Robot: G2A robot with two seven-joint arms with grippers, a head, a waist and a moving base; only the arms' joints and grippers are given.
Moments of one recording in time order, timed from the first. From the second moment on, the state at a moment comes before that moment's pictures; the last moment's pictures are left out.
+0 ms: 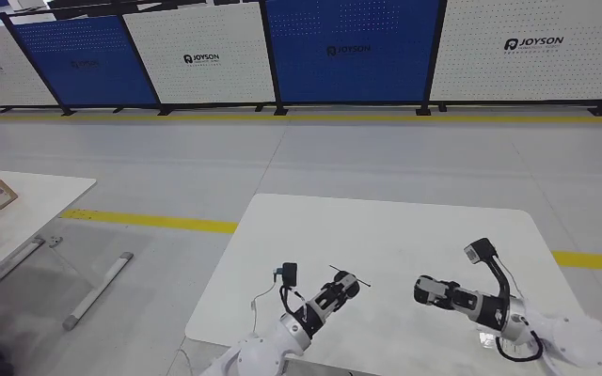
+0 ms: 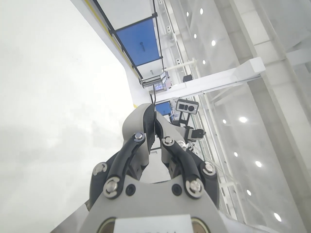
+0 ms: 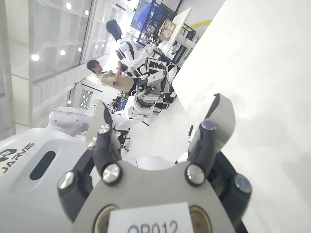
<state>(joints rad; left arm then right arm) 1.61 -1.13 -1.00 -1.89 -0.14 -0.07 0.03 -1.29 -0.84 1.17 -1.66 0.46 -0.32 0.91</state>
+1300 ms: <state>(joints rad) 1.52 -1.18 -0.95 -1.78 -0.42 -0.08 0.11 -1.28 -0.81 1.23 -1.78 0.21 -0.30 1.12</state>
